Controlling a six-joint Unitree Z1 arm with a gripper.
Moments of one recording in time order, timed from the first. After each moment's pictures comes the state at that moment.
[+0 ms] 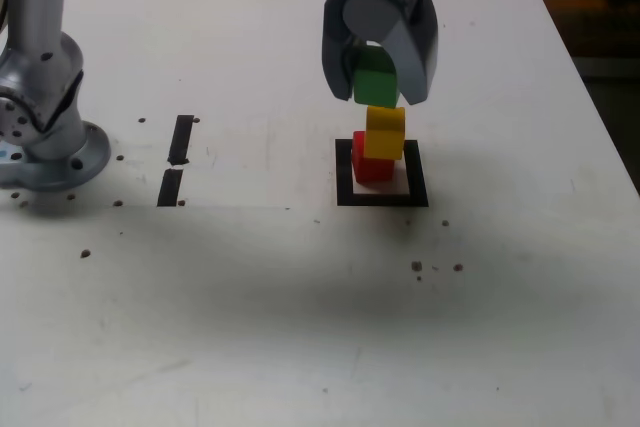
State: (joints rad) arm -0.10 1.91 -1.70 1.38 0.00 0.21
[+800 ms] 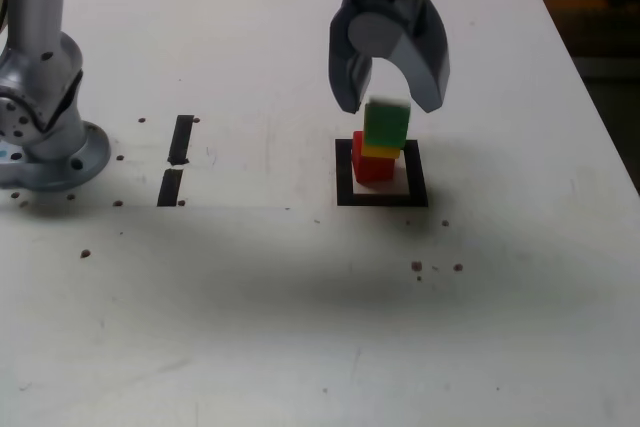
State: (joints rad) arm -0.08 1.91 -1.60 1.26 0.01 0.21
